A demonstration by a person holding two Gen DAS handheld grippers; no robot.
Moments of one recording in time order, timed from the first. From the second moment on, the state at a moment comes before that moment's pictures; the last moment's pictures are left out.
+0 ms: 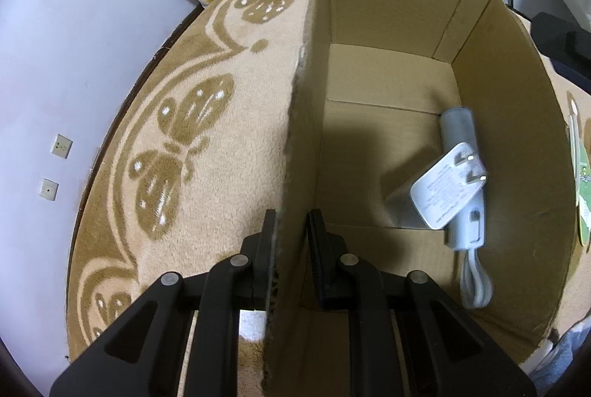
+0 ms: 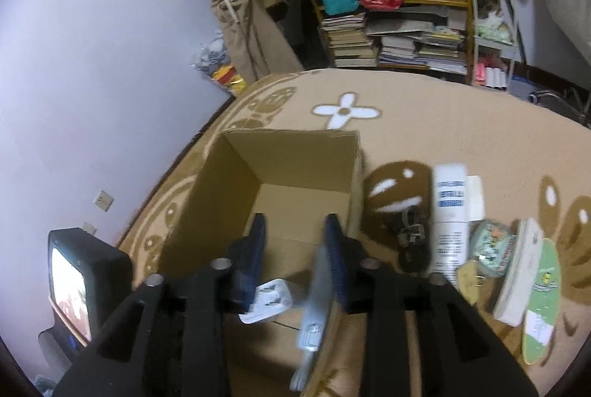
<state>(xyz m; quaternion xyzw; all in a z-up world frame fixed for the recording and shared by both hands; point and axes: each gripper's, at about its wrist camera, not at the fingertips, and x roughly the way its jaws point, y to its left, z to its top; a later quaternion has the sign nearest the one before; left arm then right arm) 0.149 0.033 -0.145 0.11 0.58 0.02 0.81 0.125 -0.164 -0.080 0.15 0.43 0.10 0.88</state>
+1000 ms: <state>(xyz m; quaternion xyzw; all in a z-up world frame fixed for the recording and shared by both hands) 0.151 0.035 -0.145 0.11 0.58 0.02 0.81 0.100 -0.295 -0.136 0.14 0.47 -0.06 0.87</state>
